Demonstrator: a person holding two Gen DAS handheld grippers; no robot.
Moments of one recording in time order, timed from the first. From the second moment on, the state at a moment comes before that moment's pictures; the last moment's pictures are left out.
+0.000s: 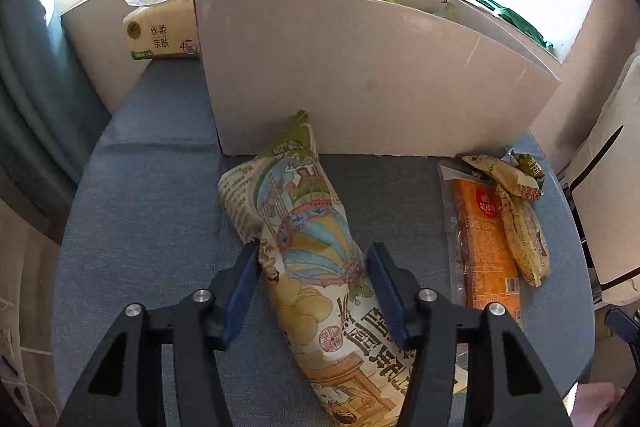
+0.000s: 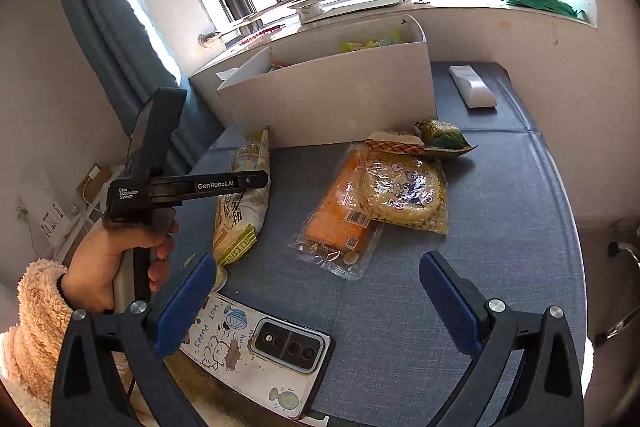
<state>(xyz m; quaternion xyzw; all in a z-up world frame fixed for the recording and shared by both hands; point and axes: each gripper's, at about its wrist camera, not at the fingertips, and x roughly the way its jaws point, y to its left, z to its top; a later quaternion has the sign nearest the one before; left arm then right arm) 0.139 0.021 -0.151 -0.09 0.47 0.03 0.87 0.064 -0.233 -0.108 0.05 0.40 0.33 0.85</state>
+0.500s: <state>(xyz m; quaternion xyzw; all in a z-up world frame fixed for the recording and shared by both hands) 0.085 0.030 -0.053 -0.11 0.33 -0.05 0.94 0.172 -0.261 -0.119 0.11 0.43 0.26 0.86</state>
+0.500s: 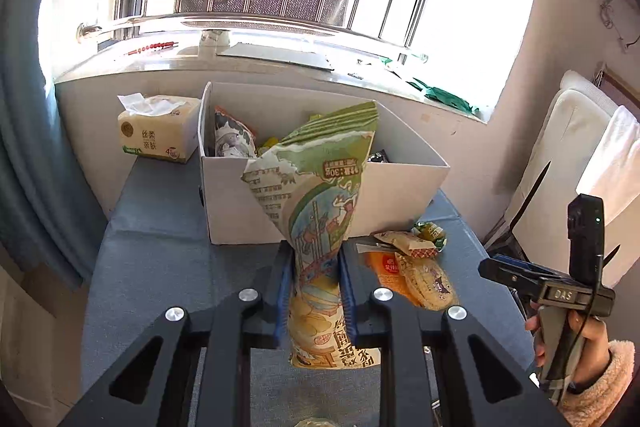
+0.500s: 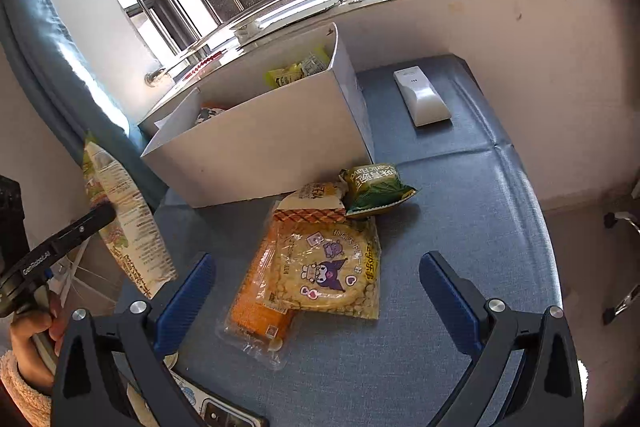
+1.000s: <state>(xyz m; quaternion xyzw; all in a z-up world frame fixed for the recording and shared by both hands) 0.066 0.046 -0.037 -0.14 0.30 -0.07 0.94 0.265 -0.242 -0.163 0.07 0.49 0.21 0.84</state>
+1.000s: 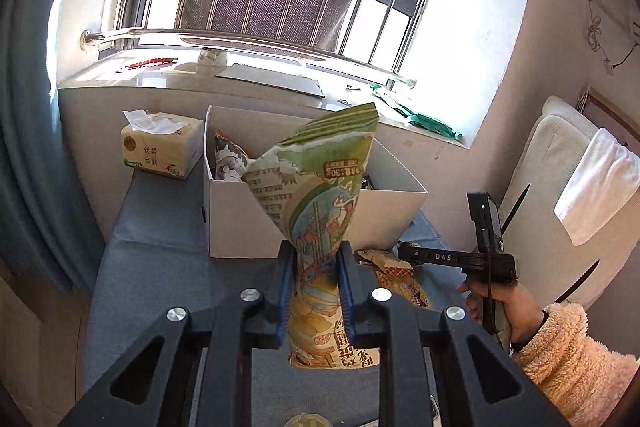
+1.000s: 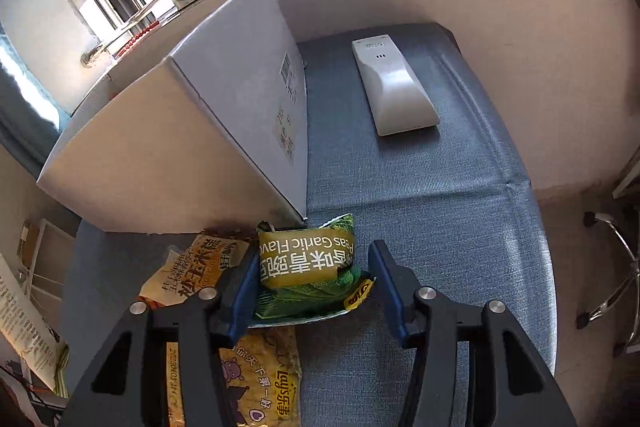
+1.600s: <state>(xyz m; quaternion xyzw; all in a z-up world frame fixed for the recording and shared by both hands) 0.160 0.076 0.037 -0.16 0.24 -0.08 0.95 0.241 -0.201 0.000 0.07 0.33 0.32 0.89</state>
